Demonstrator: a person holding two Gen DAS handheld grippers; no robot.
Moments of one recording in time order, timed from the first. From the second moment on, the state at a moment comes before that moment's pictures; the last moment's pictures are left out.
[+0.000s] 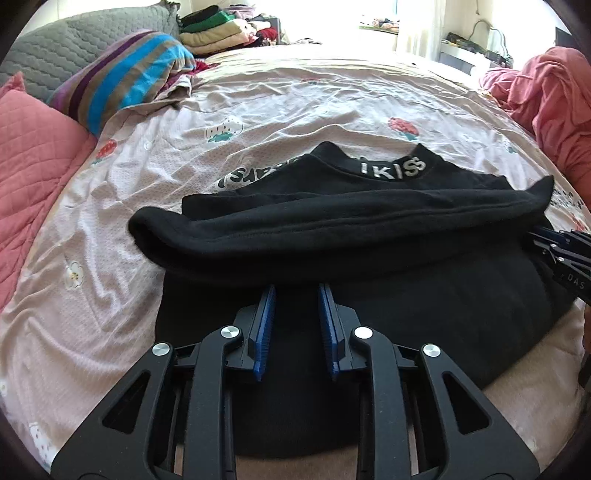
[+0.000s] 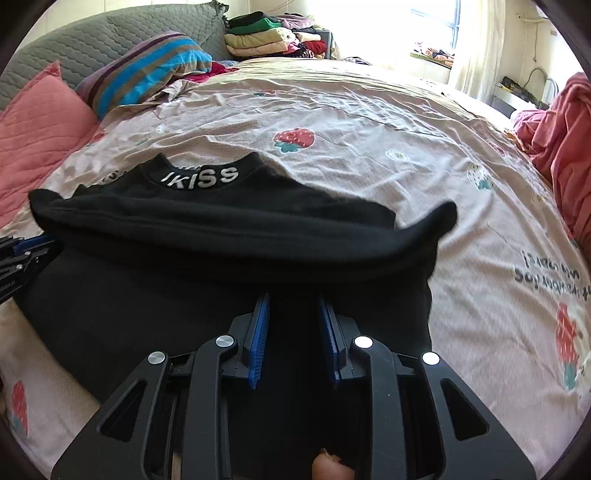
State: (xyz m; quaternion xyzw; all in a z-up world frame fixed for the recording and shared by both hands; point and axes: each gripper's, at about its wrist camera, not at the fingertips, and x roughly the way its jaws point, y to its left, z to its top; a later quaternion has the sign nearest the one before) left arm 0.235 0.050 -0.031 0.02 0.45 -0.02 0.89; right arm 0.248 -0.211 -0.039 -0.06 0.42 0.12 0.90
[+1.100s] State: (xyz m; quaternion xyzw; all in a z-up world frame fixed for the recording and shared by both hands) left arm 0.270 0.153 -0.039 -0.16 0.43 0.03 0.89; right arm 0.315 -0.286 -0.041 0.04 0.44 0.03 0.90
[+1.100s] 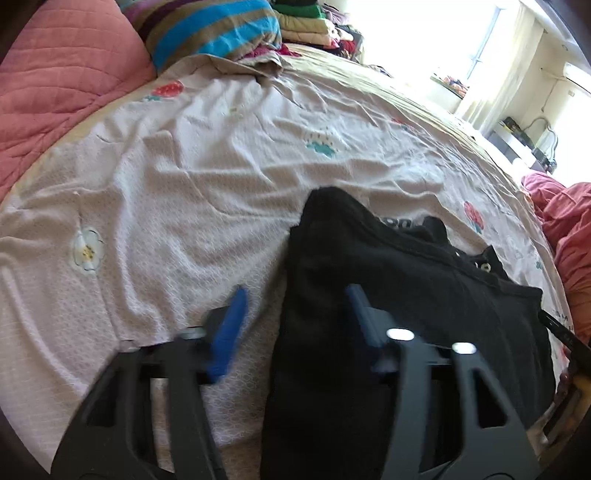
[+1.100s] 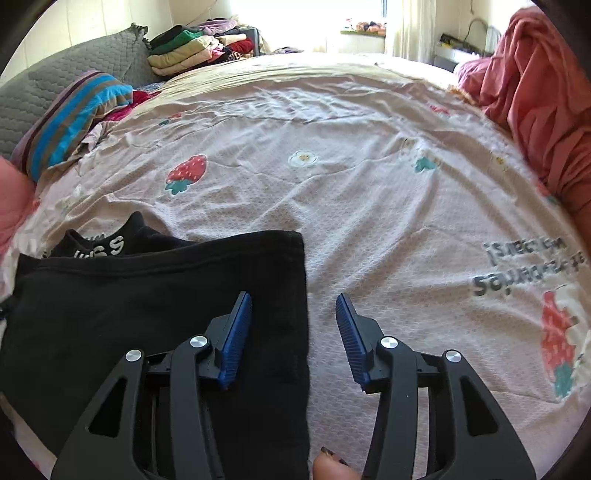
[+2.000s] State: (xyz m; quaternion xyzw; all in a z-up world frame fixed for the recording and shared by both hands) left arm 0.242 0.145 -0.016 -0.10 0.39 0.06 0.92; right arm 0.289 -0.282 -0.031 0.03 0.42 0.01 0.91
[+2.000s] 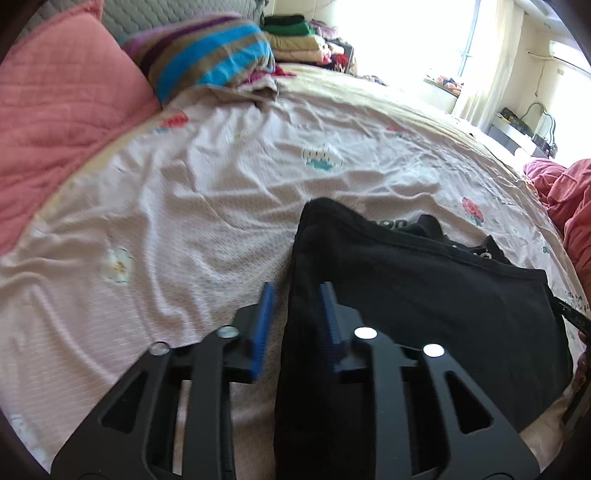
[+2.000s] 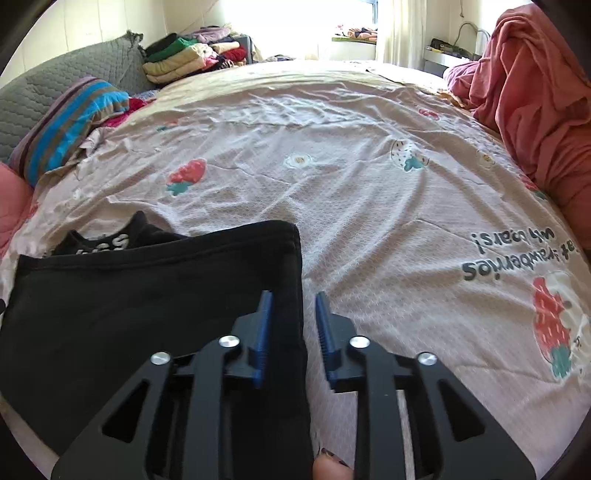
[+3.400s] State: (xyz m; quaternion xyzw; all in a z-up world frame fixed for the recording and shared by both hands) left arm 0.165 0.084 -0.032 -0.08 0.42 0.00 0.90; right arm 0.174 -0.247 -0.039 0.00 0.47 0.14 0.87
